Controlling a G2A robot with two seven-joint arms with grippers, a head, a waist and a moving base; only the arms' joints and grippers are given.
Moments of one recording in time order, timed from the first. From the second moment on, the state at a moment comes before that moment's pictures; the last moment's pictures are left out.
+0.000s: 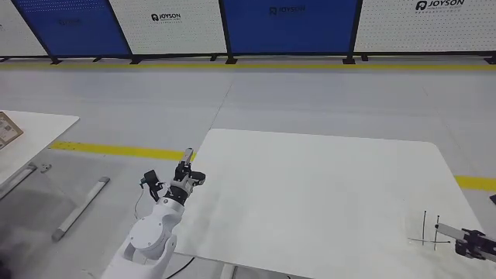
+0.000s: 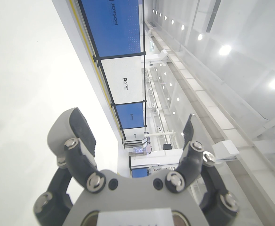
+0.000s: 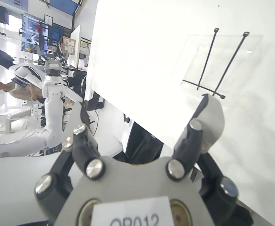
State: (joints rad) left arm 1.73 -1.15 -1.60 -1.80 -0.42 0.00 0.00; right arm -1.54 -0.90 1.91 -1.64 -0.02 -0.12 1.39
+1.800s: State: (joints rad) left arm 1.73 -1.15 -1.60 -1.80 -0.42 0.00 0.00; right arm -1.28 -0.66 1.49 -1.51 -0.12 -0.06 1.39
